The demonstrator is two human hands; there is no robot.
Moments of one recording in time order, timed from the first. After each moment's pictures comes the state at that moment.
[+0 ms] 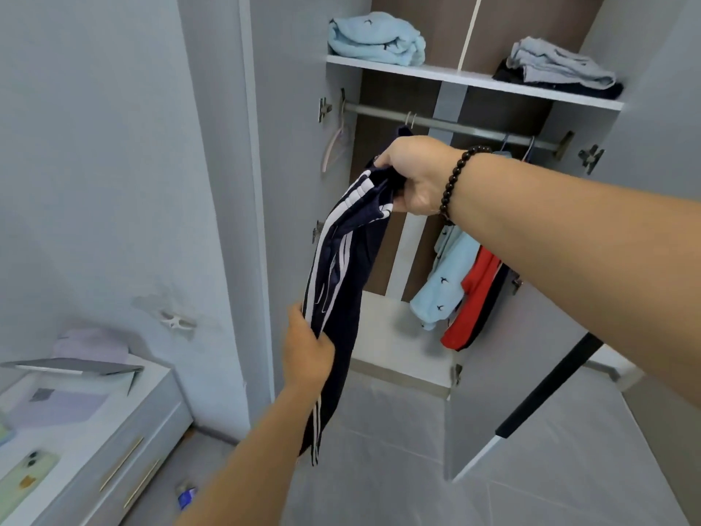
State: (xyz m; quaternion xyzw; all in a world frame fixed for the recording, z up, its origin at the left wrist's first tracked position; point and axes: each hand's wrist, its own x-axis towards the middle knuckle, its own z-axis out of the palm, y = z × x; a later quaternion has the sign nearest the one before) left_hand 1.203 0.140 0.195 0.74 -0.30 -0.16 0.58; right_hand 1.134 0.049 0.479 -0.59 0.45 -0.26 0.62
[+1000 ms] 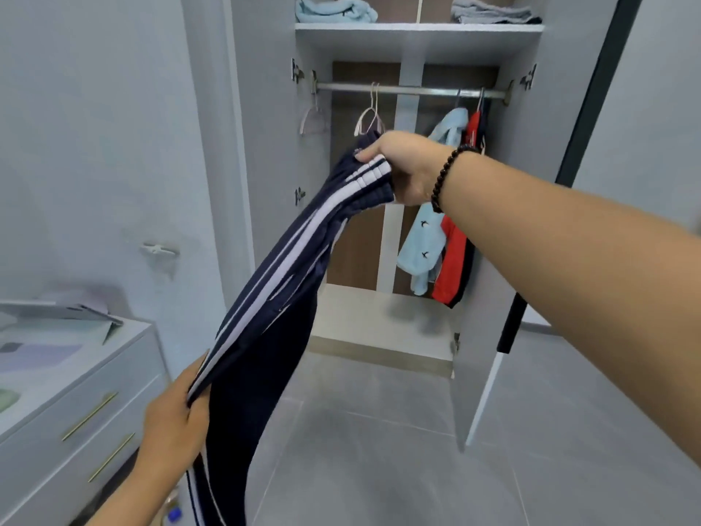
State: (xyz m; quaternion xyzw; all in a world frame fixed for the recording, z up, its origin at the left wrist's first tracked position) left_hand 1.176 0.401 -0.087 0.76 -0.39 -0.01 0.52; right_hand 0.986 0.180 0.220 -0.68 0.34 -0.27 0.60
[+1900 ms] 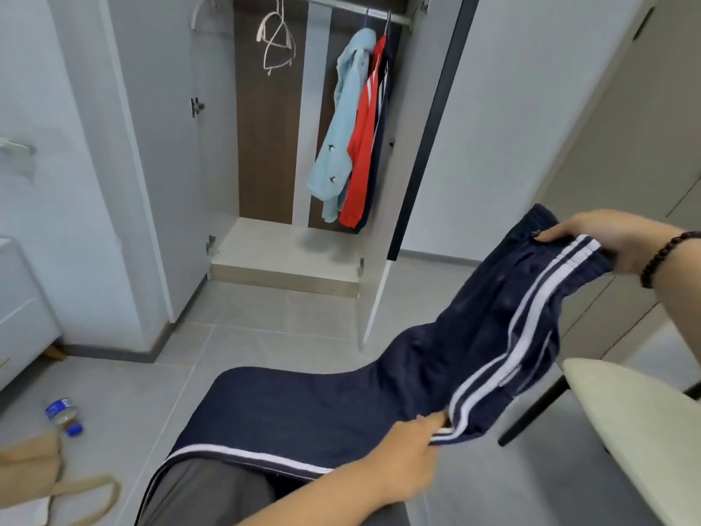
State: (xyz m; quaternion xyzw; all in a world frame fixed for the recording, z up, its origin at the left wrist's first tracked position) left_hand 0.778 0.409 -0.167 0.46 -0.72 -0.45 0.27; right_hand 0.584 0.260 0.109 -0.57 0.70 -0.23 0.37
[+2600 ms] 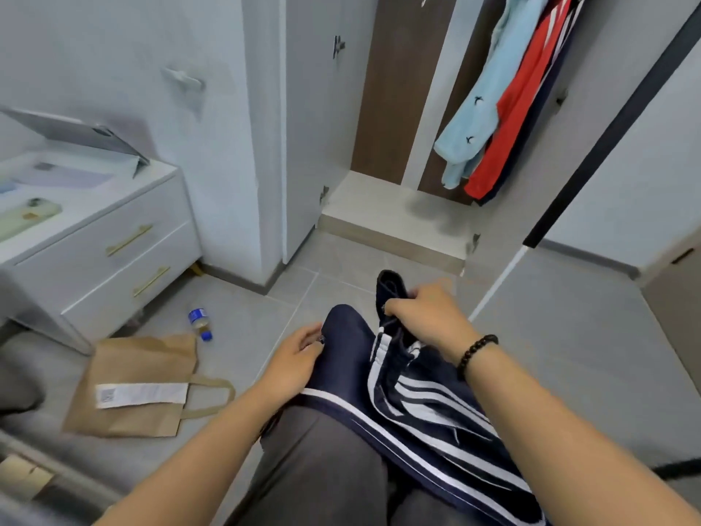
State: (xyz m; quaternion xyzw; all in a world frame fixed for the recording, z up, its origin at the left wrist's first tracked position) left_hand 1.063 0.432 -0.236 0.67 -0.31 -0.43 0.52; right_hand 0.911 0.327 -0.089 -0.74 0.55 -0.08 0.38
